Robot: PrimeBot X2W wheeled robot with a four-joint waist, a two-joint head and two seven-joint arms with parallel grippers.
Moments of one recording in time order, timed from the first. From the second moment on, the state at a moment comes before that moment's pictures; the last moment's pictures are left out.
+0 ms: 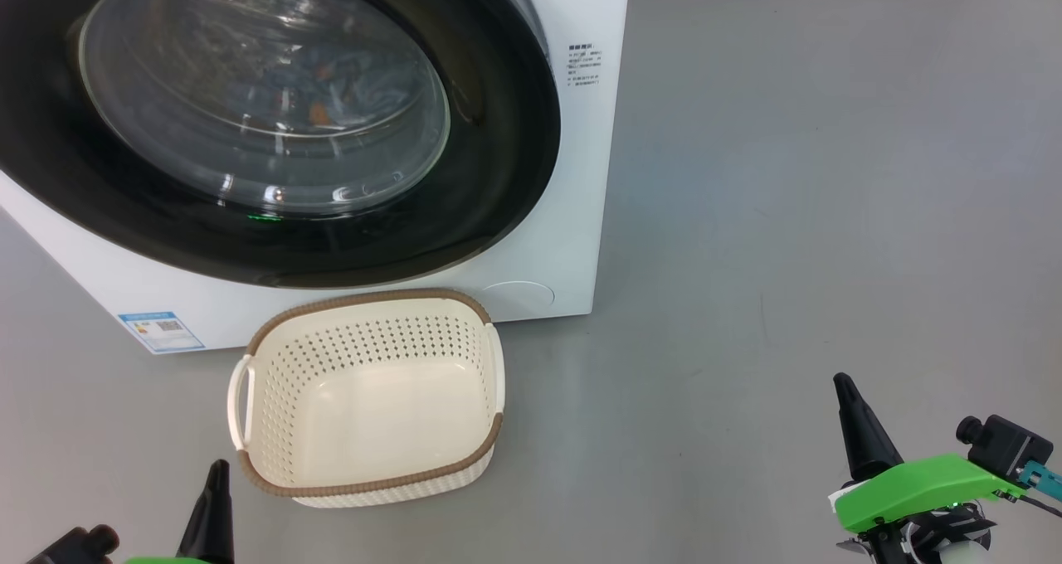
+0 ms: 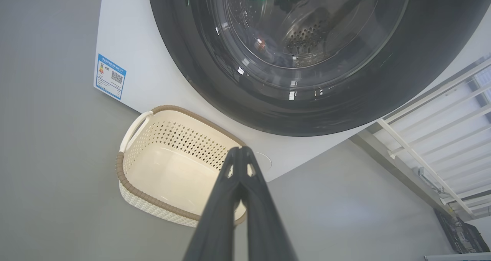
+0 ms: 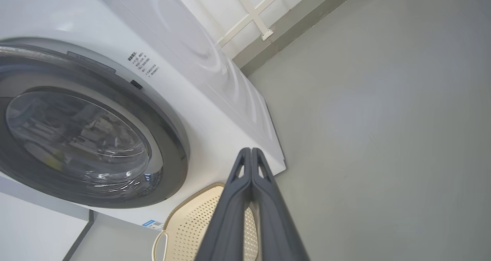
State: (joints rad) left arm 0.00 0.11 -0.02 0.25 -0.85 -0.13 -0.14; right arm -0.16 -0.10 -0.02 0.41 0.77 0.13 -0.13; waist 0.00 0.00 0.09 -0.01
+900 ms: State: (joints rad) left arm -0.01 0.10 0.00 0.26 -1.10 -0.13 -0.07; right arm -0.14 -0.09 -0.06 0.37 1.04 0.13 -0.05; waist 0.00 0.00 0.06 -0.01
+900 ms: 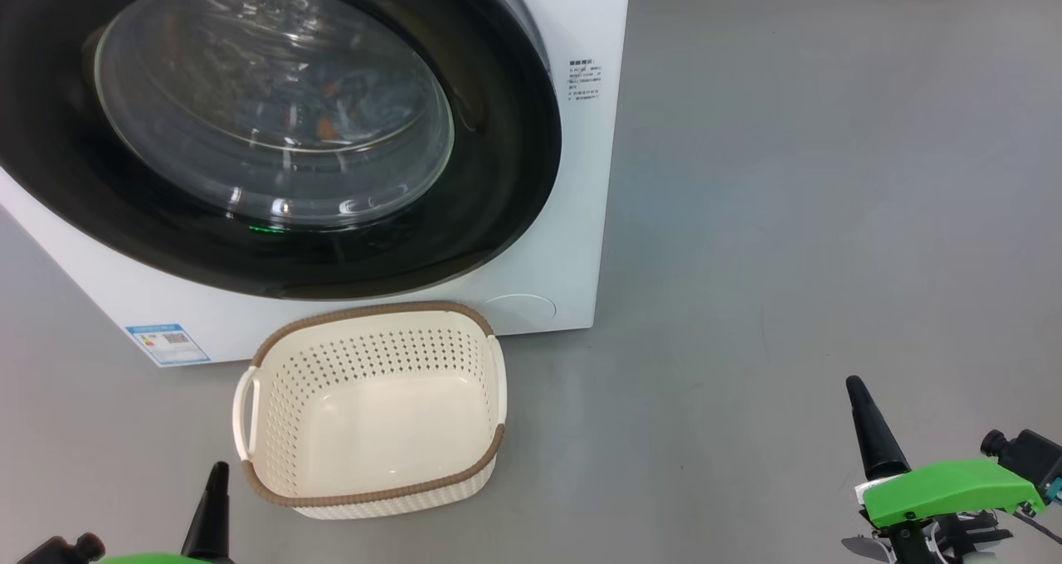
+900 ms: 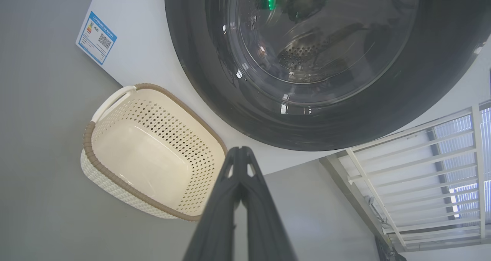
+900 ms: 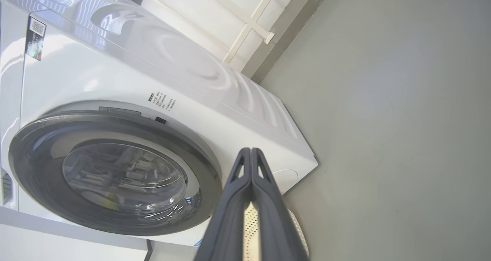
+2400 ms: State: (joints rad) left arm -0.05 0.06 0.05 0.26 -1.51 -0.13 0.06; right arm -0.12 -0.06 -0.12 0.30 1.48 0.13 0.08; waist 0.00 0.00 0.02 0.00
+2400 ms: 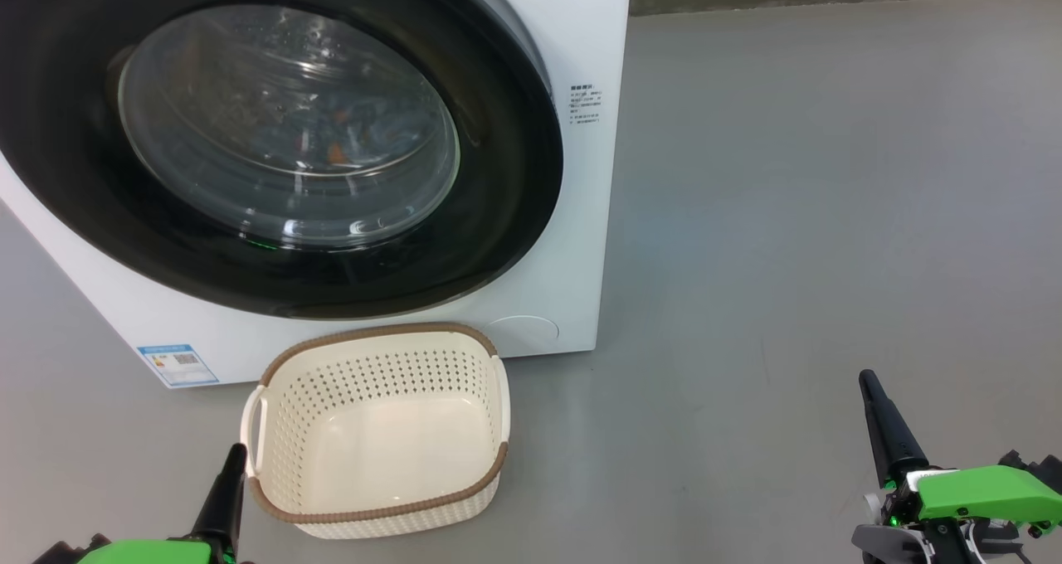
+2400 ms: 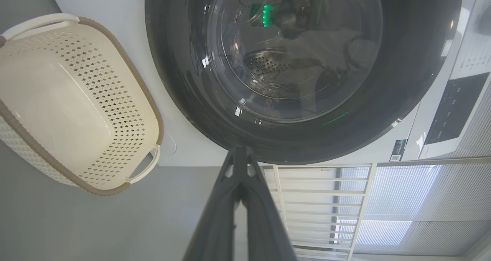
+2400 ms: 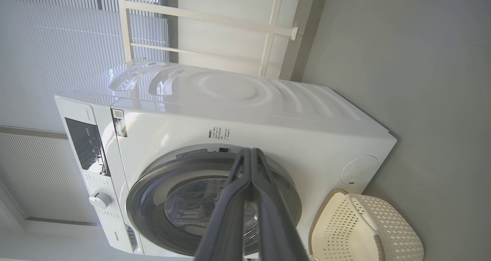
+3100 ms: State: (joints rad) left arm -0.07 0.05 0.07 0.26 -1.61 -0.13 0.10; right arm -0.10 -0.05 -0.14 0.28 1.60 0.13 0.11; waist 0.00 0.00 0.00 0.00
